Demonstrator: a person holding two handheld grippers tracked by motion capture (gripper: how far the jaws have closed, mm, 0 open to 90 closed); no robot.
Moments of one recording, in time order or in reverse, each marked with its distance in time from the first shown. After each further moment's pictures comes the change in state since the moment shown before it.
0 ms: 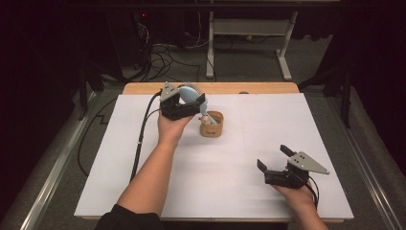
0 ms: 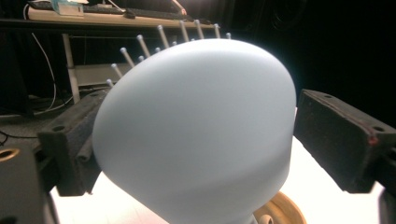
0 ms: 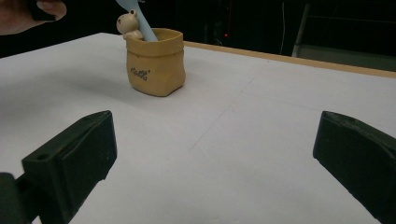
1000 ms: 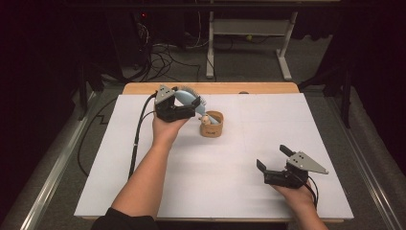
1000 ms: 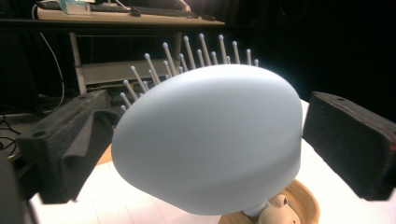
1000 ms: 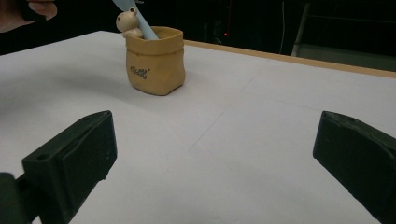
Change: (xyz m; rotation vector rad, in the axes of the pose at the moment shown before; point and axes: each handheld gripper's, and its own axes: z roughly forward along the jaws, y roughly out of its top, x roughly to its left) left arm 0.008 -0.004 -0.010 0.013 0.015 0.028; right arm 0.001 0.000 0.001 0.005 -0.001 -0.003
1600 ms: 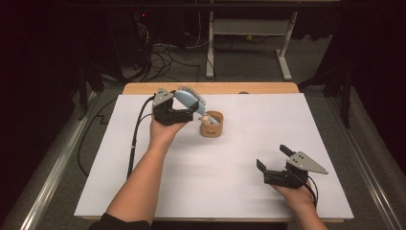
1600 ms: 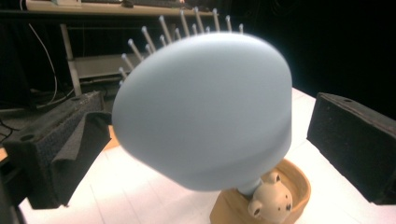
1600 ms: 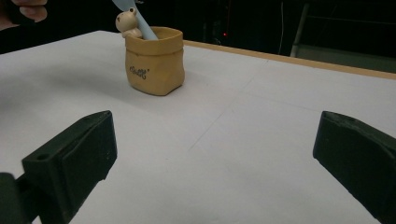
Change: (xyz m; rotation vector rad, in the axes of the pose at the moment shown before) left arm 0.002 -0.006 -0.010 0.029 -0.033 -0.007; right arm 0.001 0.001 0.000 -0.001 -0.006 -0.006
